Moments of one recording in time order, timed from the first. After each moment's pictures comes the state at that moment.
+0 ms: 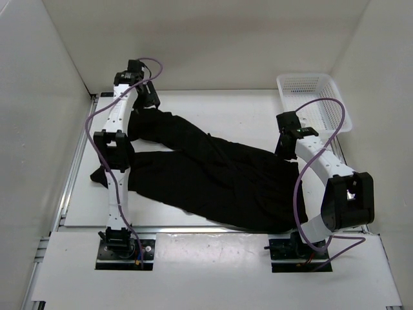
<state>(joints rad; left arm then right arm) -0.08 2.39 2.52 -1.16 -0.09 -0.40 0.22 1.50 1.10 -0.71 0.30 0.46</state>
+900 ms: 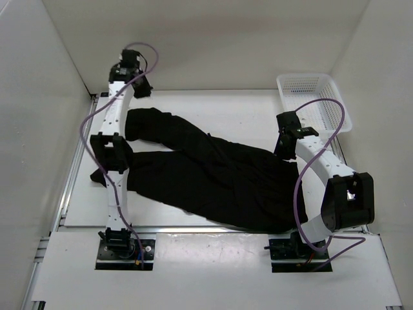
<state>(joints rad) -0.08 2.44 2.58 -1.05 -0.05 -0.48 0.22 1.50 1.10 -0.71 0.27 0.46</state>
